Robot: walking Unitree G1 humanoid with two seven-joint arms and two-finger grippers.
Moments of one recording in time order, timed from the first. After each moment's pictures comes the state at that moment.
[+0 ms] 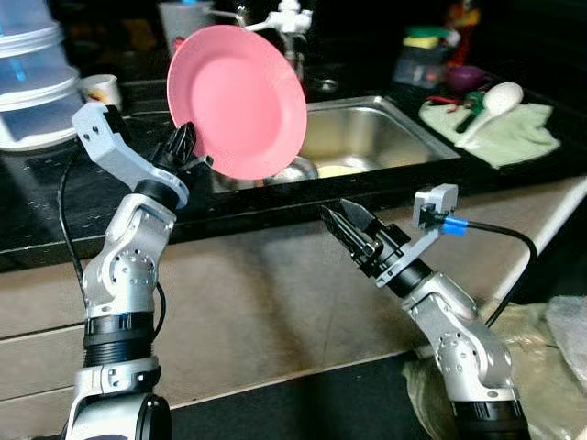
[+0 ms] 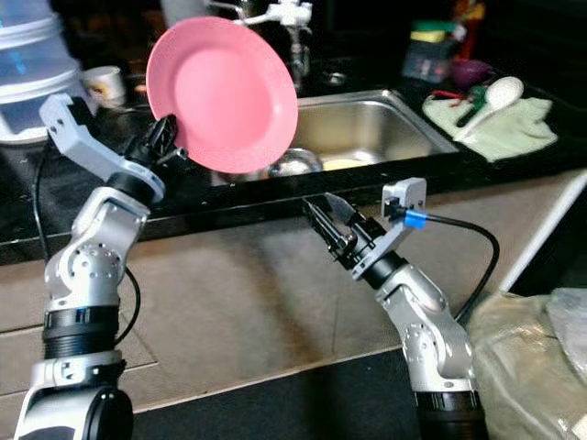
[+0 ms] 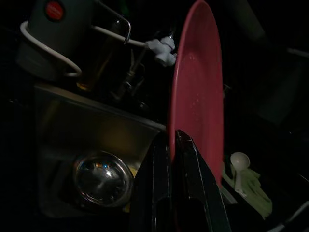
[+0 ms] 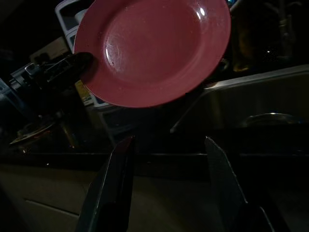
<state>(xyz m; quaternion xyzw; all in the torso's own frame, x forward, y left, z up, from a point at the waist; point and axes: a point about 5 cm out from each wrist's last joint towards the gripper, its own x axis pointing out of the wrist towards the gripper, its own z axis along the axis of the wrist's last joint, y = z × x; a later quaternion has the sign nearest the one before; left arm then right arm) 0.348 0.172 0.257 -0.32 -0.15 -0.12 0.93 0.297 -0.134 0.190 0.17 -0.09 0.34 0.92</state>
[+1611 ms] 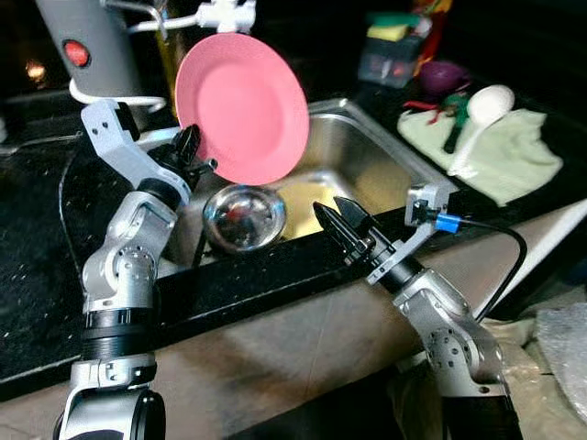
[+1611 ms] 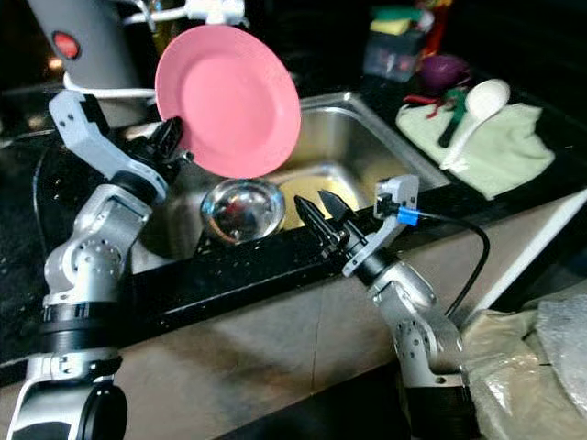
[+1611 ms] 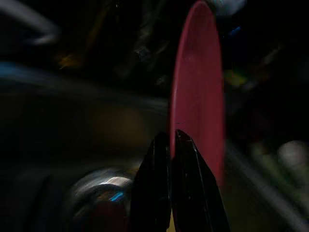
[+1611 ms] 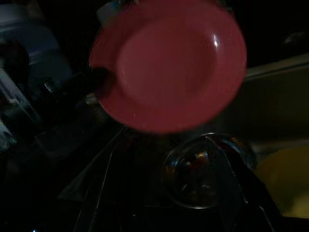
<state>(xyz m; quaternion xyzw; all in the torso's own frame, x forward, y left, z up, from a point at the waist) 0.357 0.173 0.240 -0.26 -0.09 -0.10 0.95 0.300 -0.129 0.192 0.17 -0.09 0.34 0.92</state>
